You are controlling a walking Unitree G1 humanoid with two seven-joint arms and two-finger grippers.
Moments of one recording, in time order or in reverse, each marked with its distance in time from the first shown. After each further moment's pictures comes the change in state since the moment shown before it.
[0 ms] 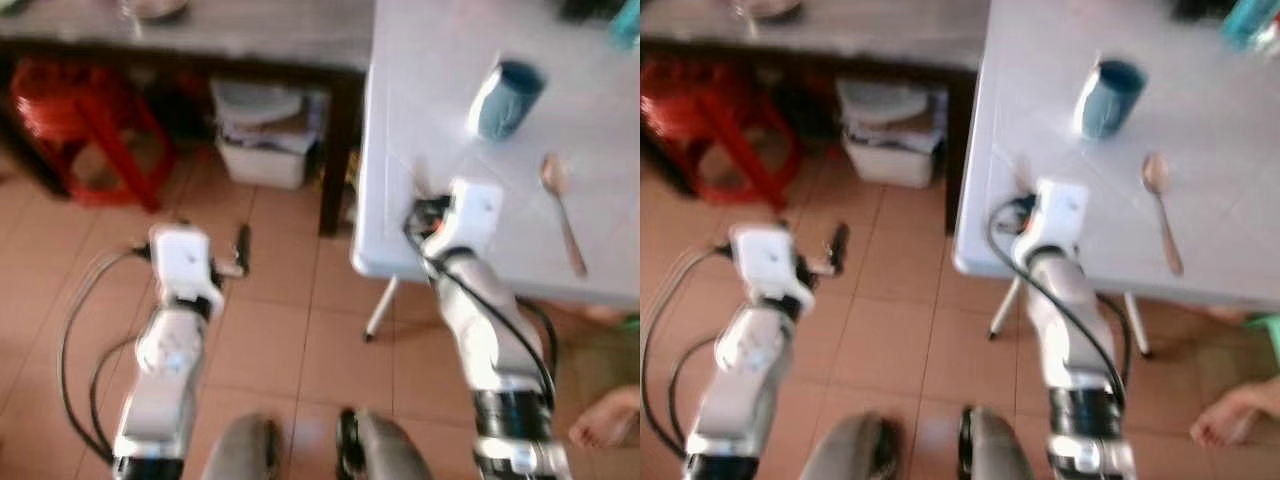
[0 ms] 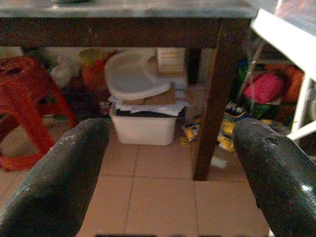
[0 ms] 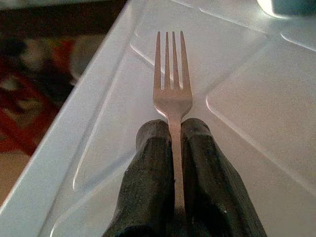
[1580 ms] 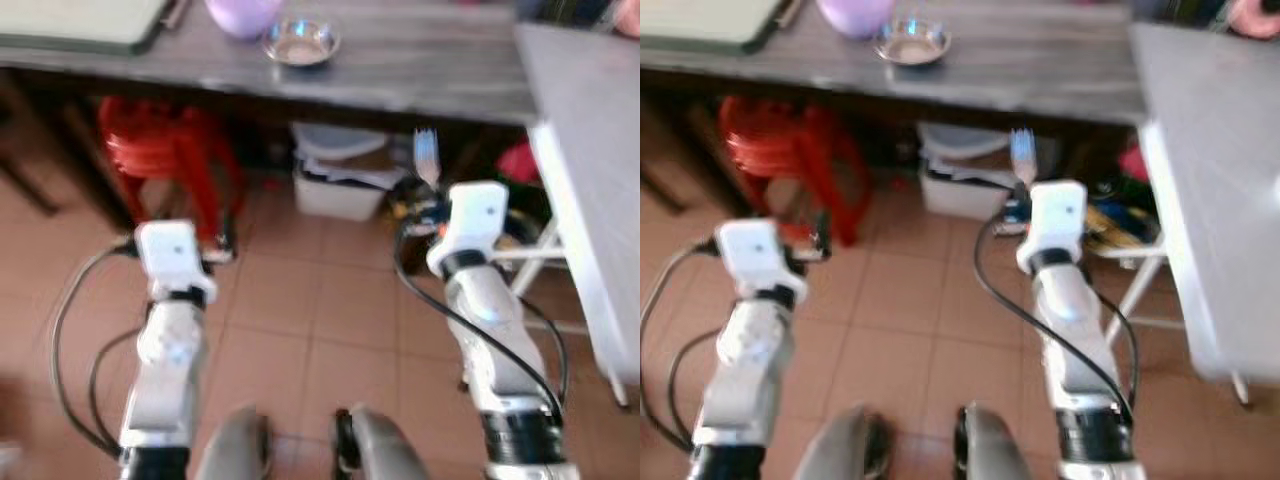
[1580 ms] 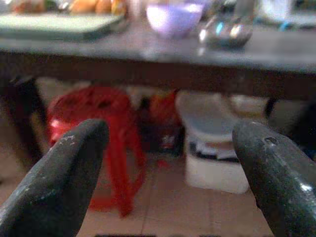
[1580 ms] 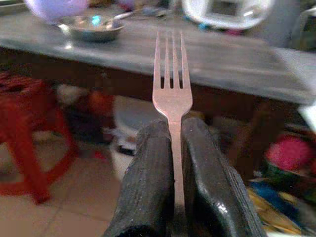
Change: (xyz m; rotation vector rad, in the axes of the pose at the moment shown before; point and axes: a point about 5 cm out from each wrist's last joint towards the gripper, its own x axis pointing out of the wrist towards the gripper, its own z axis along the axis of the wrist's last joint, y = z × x) left arm 0.010 0.004 0.013 -0.024 -0.084 0.121; right arm -0.016 0.002 0.019 -0.233 -0.222 0.013
